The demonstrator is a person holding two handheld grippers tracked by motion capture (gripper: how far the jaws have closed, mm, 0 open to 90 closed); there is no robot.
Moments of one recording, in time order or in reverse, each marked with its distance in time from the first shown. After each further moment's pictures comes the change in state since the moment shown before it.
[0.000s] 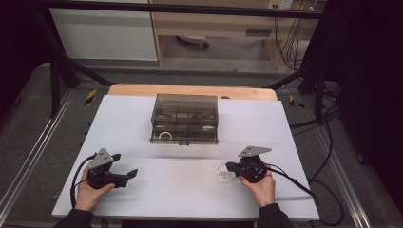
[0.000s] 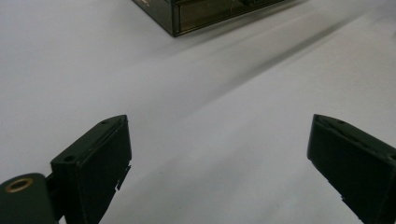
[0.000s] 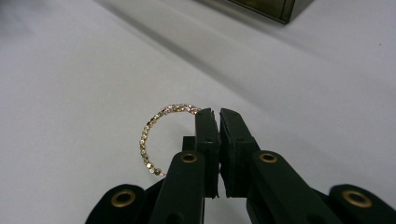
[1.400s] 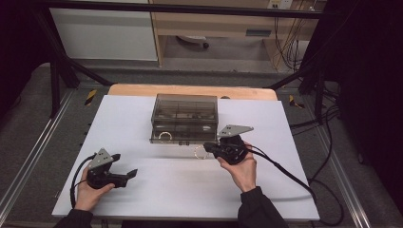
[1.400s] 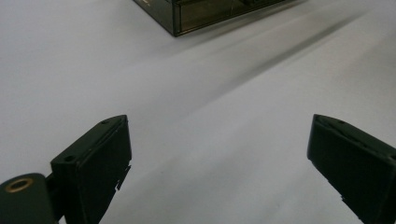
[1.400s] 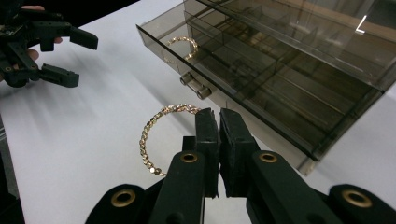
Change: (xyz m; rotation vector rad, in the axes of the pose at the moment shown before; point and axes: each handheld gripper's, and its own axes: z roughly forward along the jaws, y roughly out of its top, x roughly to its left) left arm 0.001 0.000 -0.001 -0.001 0.000 -0.003; right arm 0.046 0.091 0.000 -0.116 0.055 -0.103
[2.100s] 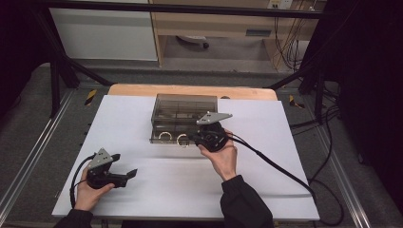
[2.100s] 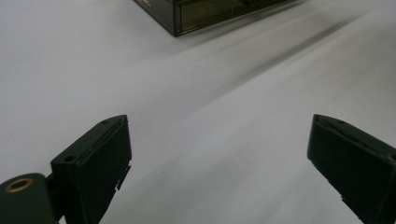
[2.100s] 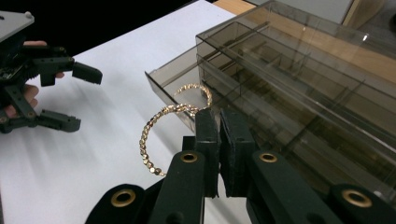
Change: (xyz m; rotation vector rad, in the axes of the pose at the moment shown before) left arm 0.001 0.000 0.000 0.001 0.000 0.001; right arm 0.013 0.044 0.038 -0.029 0.007 -0.023
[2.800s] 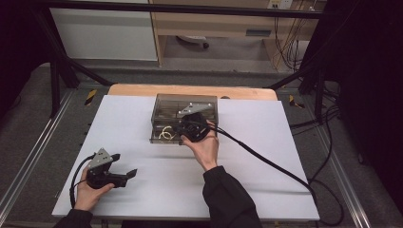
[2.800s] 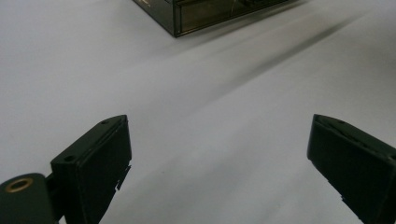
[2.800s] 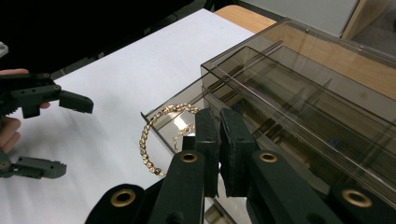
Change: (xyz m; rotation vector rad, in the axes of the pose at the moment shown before) left arm 0.000 0.000 0.000 -0.003 -0.001 0.000; right arm 0.007 0.028 0.049 0.006 -0.004 0.013
